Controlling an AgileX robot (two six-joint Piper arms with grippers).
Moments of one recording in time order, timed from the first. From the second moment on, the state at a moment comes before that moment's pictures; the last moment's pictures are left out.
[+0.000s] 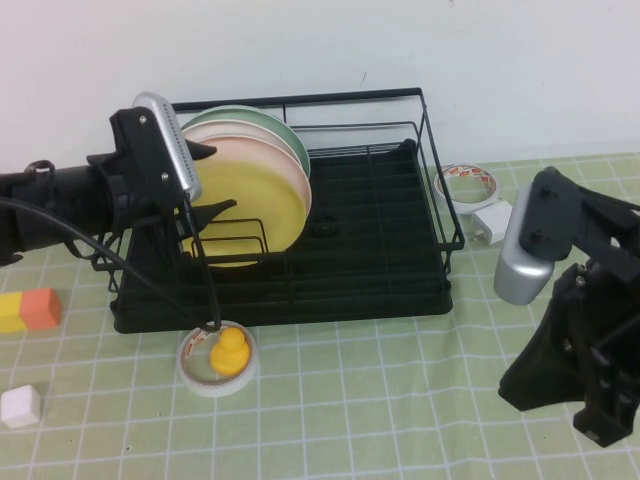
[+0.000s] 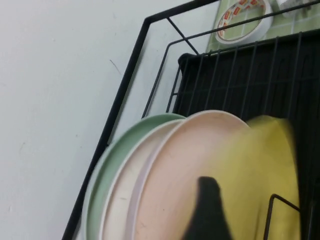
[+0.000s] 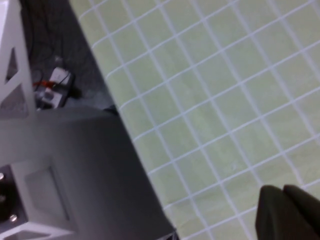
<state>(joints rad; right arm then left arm) 0.47 1.36 -1.14 0.49 1.19 -0.80 -0.11 1.73 -1.10 -1.69 0.63 2.78</state>
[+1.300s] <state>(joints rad) 0.47 0.47 -0.48 0.00 0.78 -0.23 -0.11 1.03 -0.99 -0.01 0.82 -0.13</state>
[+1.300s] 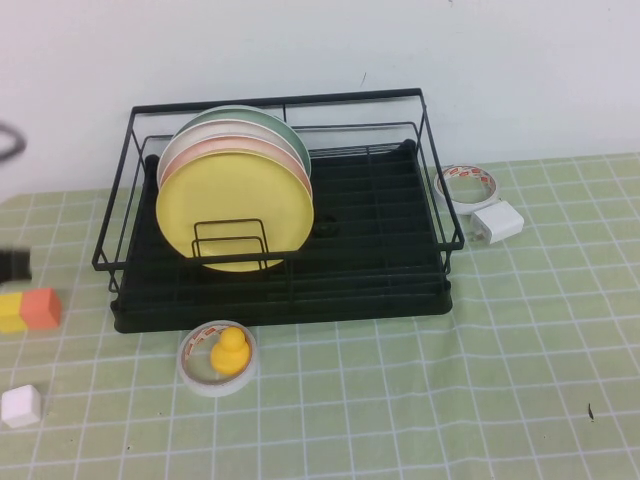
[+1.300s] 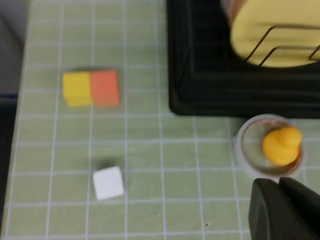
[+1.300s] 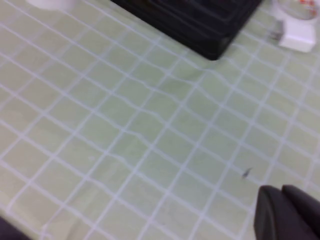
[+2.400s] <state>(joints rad) 0.47 0.32 -0.36 0.13 0.74 -0.23 -0.11 0.29 -0.30 0.04 0.56 -0.20</state>
